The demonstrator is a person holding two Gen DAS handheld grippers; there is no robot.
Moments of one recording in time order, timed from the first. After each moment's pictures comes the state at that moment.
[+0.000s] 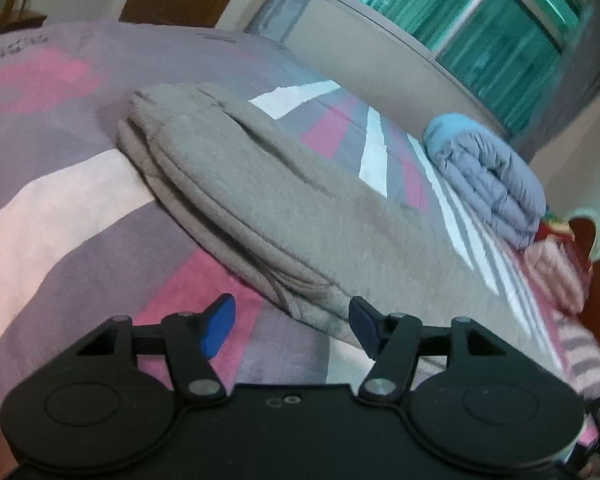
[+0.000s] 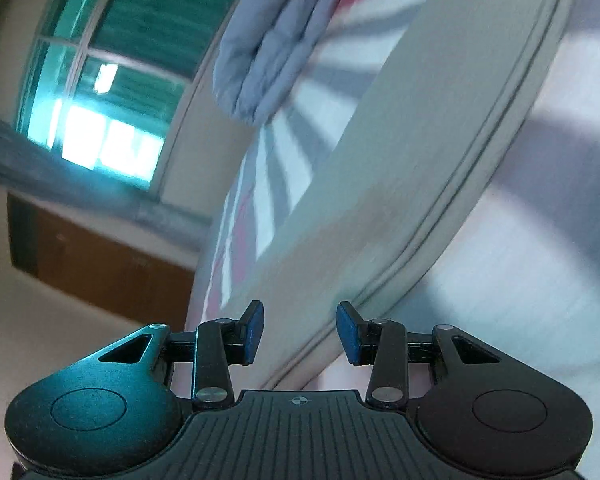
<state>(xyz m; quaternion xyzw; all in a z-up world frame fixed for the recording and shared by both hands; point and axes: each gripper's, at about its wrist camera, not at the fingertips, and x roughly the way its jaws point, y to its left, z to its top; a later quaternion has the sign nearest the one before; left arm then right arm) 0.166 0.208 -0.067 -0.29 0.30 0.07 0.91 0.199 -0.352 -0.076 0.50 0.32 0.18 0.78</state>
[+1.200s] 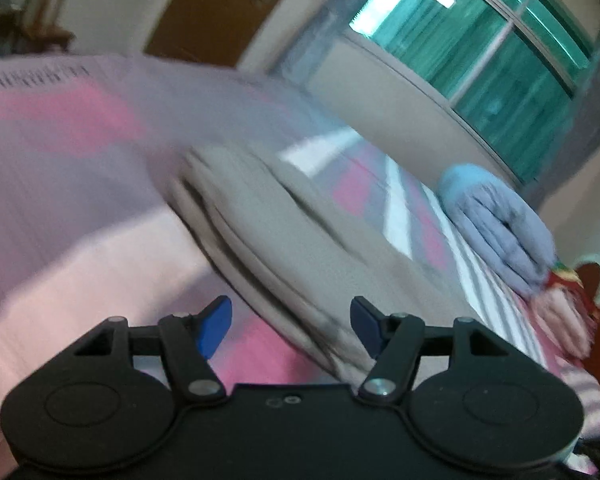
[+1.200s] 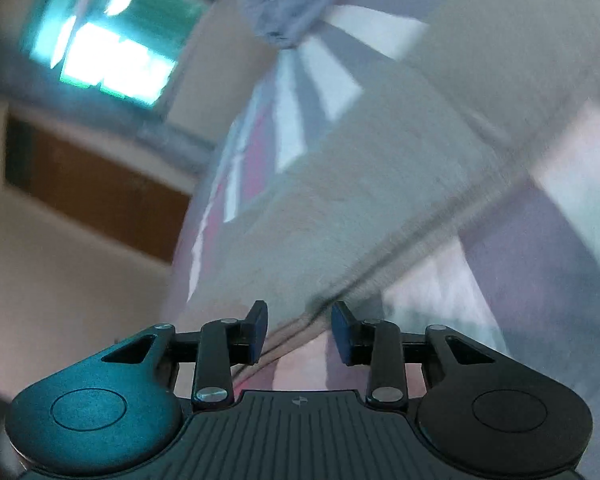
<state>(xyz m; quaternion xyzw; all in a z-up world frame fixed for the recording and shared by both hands) 0.150 0.255 -0.059 -0.31 0.23 0.12 0.91 0.215 -0.309 -0.067 0.41 0.38 0.24 0.80</state>
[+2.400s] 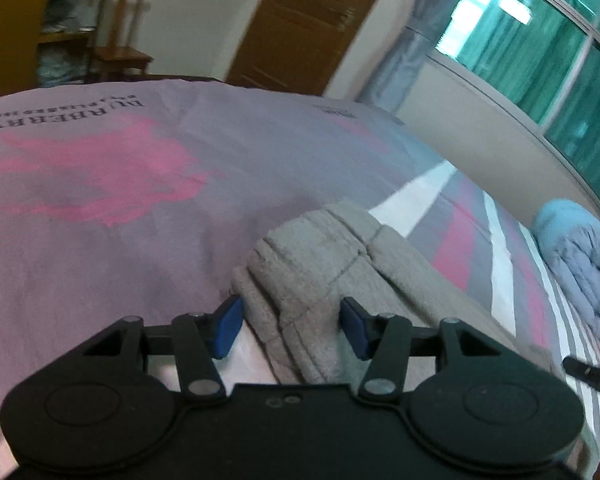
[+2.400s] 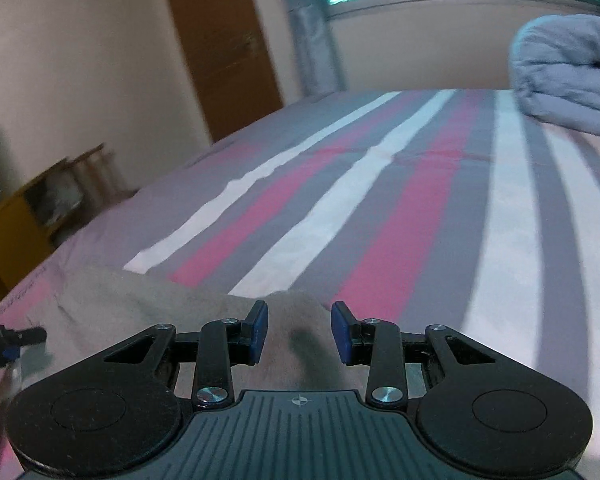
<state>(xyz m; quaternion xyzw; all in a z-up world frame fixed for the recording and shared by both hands) 0.218 0.283 -0.057 -0.30 0.24 0.27 0.88 0.388 -0.063 -0.046 0.01 0.31 0.41 0.86</state>
